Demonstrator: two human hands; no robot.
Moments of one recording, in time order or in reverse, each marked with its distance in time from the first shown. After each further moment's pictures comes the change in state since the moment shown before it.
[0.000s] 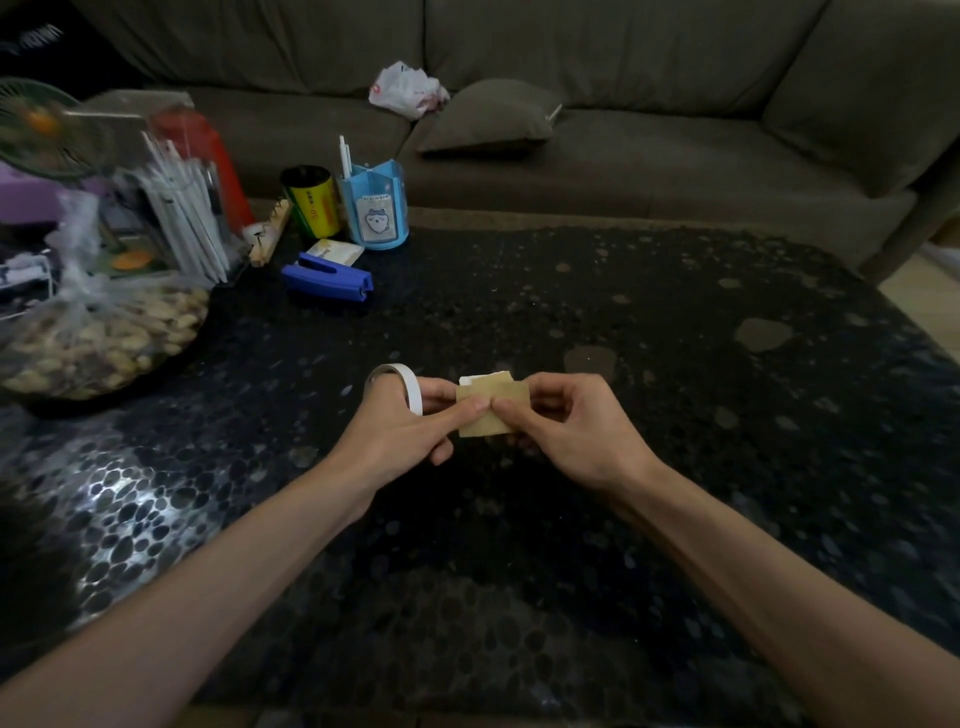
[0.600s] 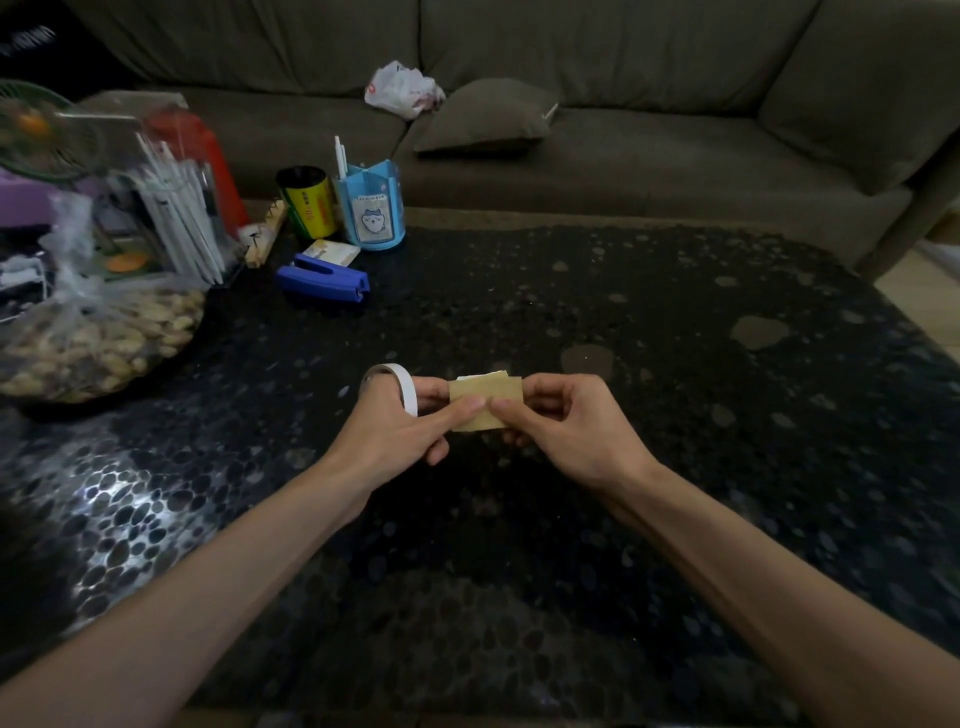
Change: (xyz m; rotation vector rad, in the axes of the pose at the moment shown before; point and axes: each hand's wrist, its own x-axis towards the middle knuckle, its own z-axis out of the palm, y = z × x) left_hand 0.001 -0.001 -0.002 0.004 0.024 0.004; right_hand -0.003 -0.004 0.002 0.075 0.033 0.053
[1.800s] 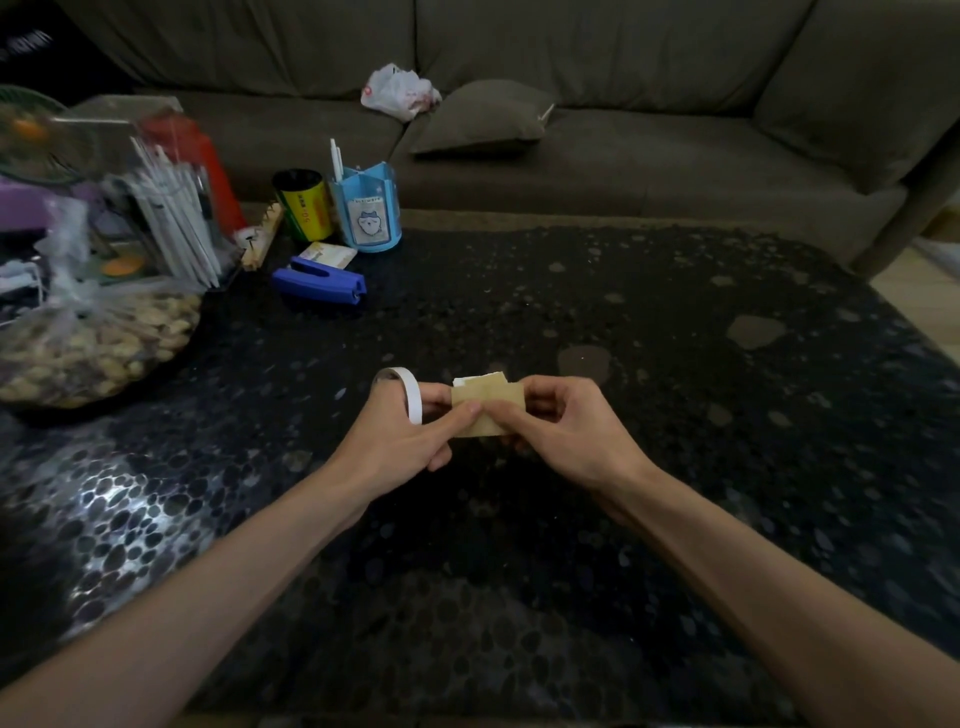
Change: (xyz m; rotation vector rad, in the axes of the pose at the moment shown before) left_hand -0.001 -0.002 0.005 0.068 -0.050 0.095; right_hand -0.001 -0.003 0.001 -0.036 -0.003 0.022
